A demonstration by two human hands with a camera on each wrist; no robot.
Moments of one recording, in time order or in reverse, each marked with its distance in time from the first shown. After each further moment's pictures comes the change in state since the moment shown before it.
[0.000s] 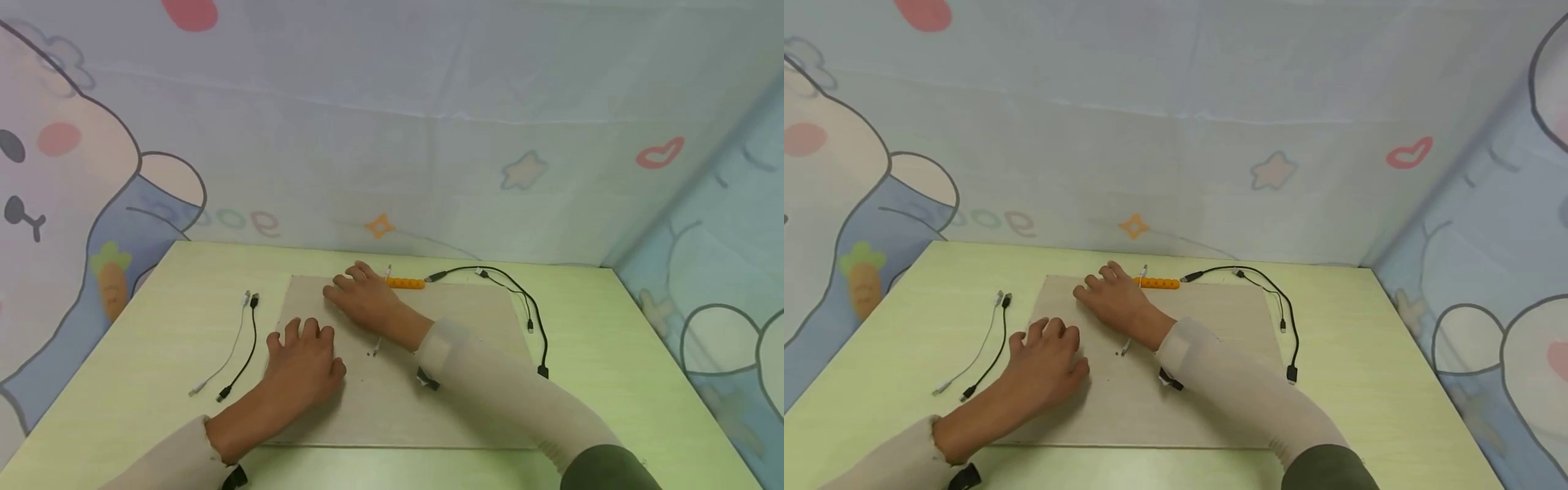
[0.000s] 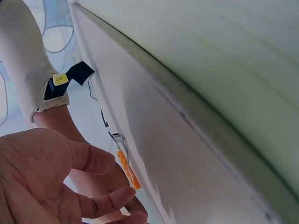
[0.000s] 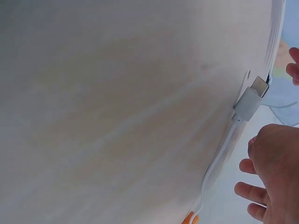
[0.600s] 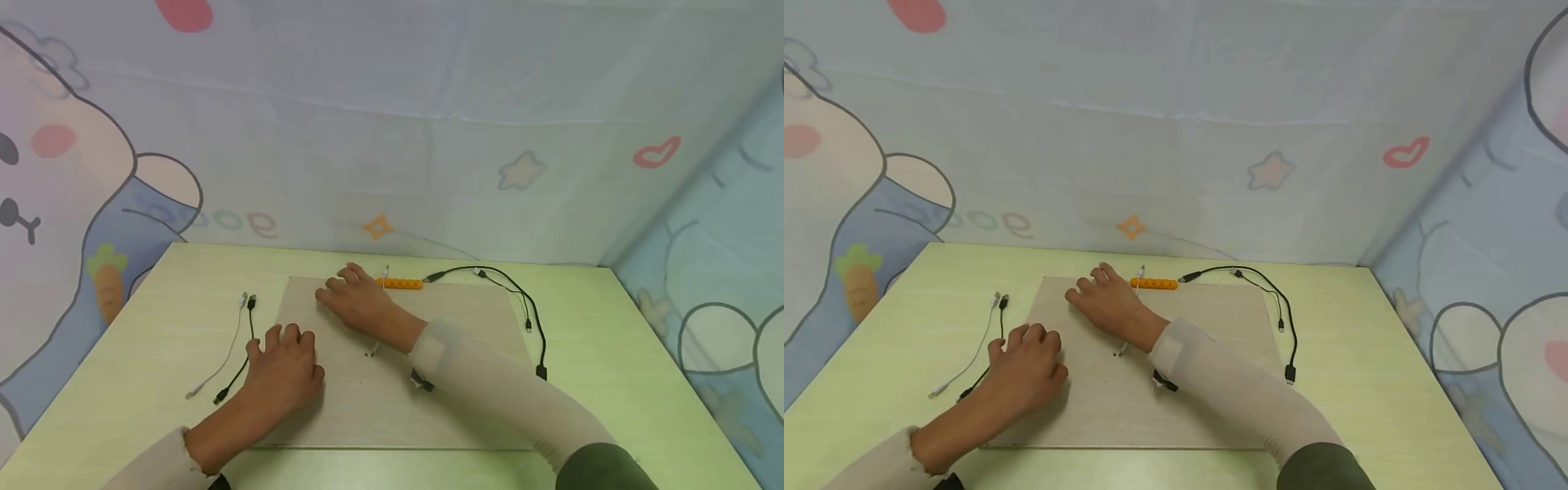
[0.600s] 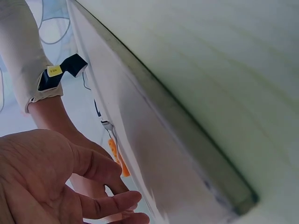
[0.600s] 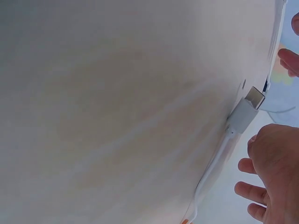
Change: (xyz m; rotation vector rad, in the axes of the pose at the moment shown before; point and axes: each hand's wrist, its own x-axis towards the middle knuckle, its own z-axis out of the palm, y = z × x) left_hand -0.004 -0.020 0.004 0.019 0.001 -0.031; right_hand 0.005 -0.006 0.000 0.007 0.001 -0.016
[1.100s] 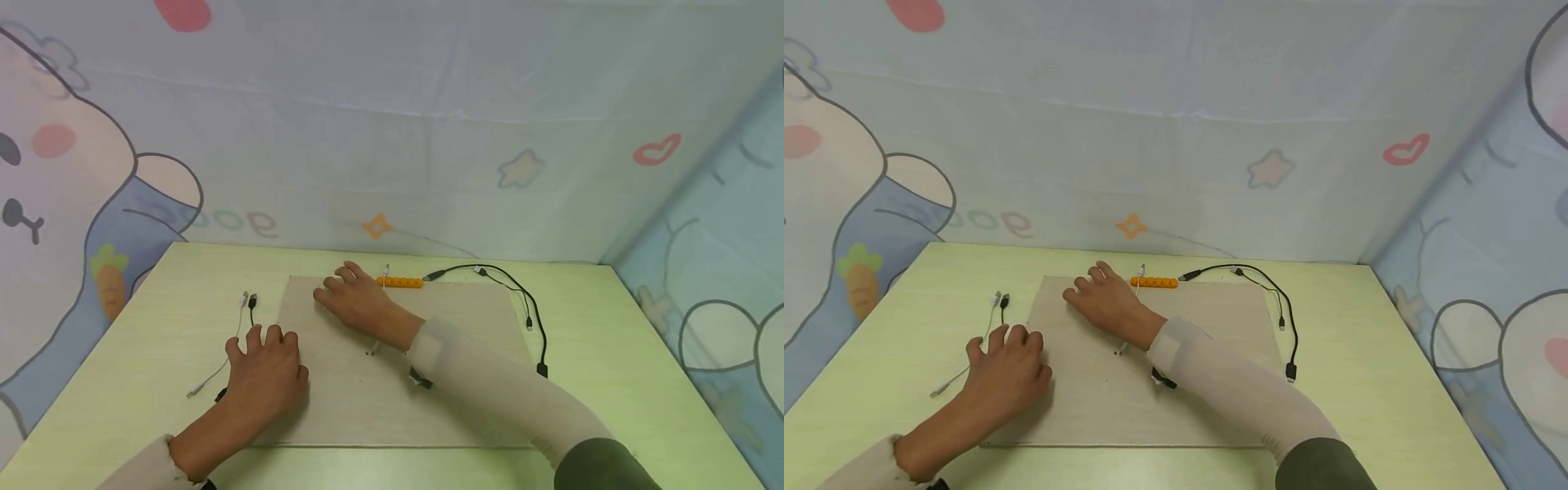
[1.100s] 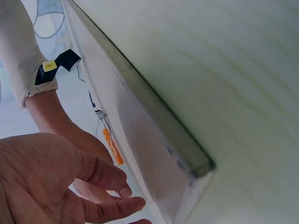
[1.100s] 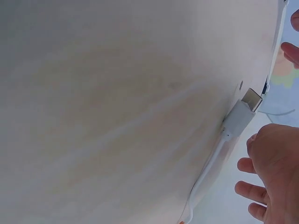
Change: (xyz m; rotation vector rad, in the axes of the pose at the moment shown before) left_hand -0.011 -0.017 0.000 0.074 0.095 -0.022; right_hand 0.003 -0.002 -0.002 -0.026 -0.018 -0.016
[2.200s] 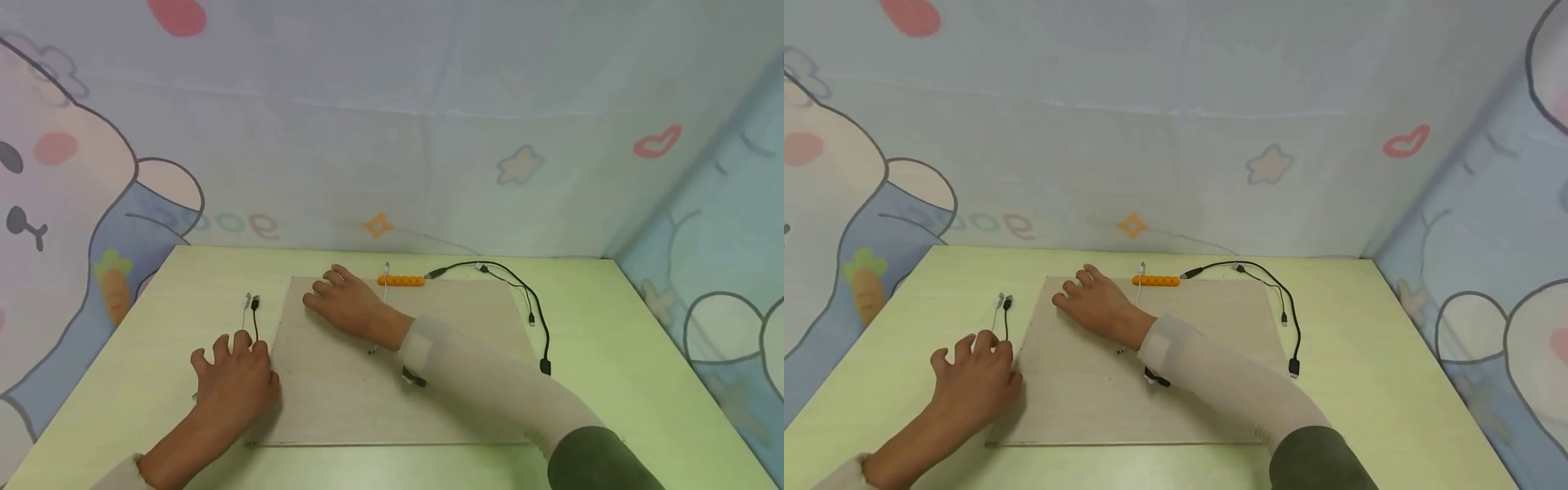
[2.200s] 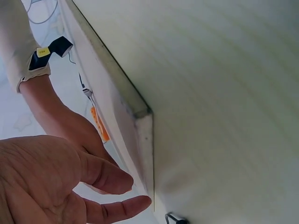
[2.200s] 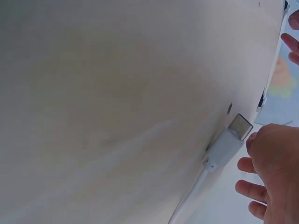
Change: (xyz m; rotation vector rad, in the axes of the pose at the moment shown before) left_hand -0.012 -0.033 -0.005 -0.013 -0.067 -0.098; right_hand 0.013 -0.014 -0.004 -0.032 -0.033 -0.042
